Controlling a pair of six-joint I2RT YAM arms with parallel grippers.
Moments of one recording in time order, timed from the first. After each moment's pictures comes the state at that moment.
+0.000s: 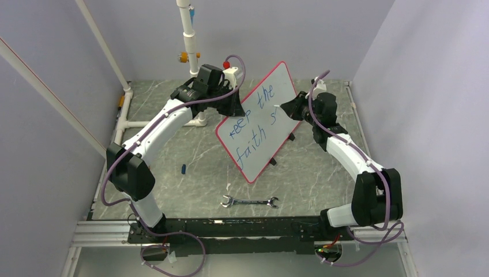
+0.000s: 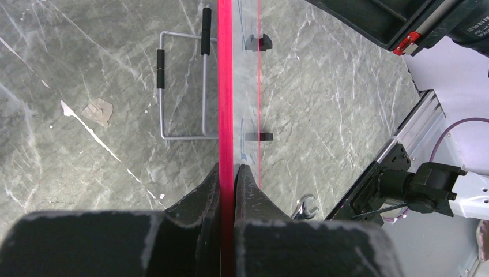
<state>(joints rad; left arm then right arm) -0.55 1.72 1.70 -0.65 0.38 -0.26 0.17 1.38 0.92 0.21 -0.33 0.48</state>
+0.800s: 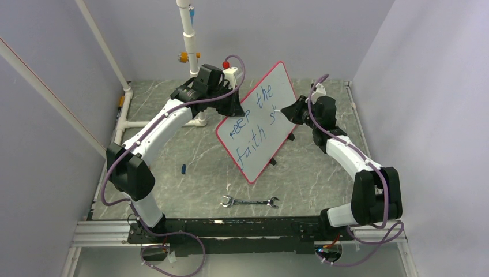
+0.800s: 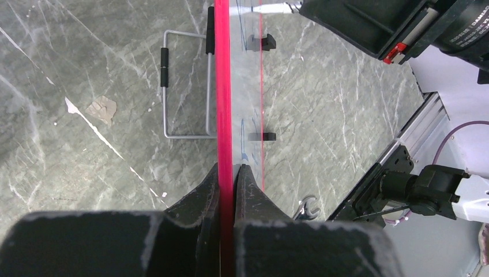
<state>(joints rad) -0.55 1.72 1.70 -0.65 0.37 -0.26 0.17 1.40 0.88 0.23 -0.34 0.49</state>
